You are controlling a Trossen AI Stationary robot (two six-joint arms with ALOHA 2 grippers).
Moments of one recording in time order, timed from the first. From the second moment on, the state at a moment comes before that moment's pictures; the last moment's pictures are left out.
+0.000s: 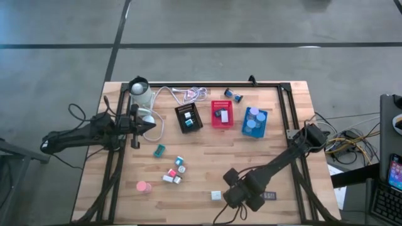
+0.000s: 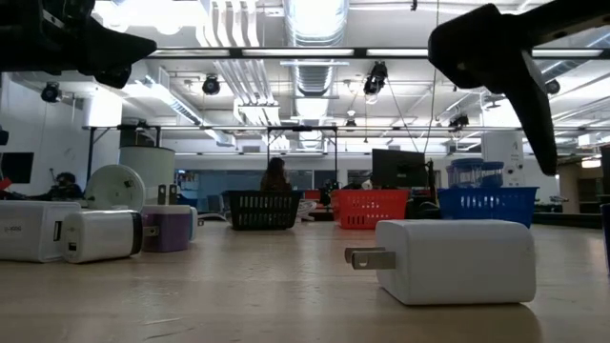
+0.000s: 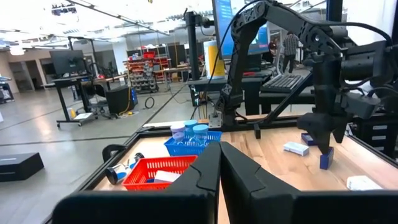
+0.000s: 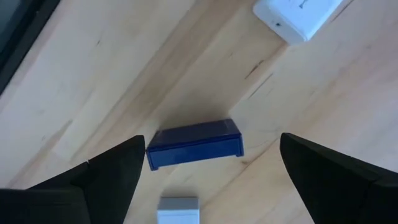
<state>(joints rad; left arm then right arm) 0.14 0.16 0.17 0.03 0.06 0.10 0.62 1.94 1.45 -0.94 -0.05 -0.07</state>
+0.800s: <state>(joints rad) 0.14 0.16 0.17 0.02 0.06 0.10 0.63 1.96 1.44 -0.97 -0.04 -0.08</state>
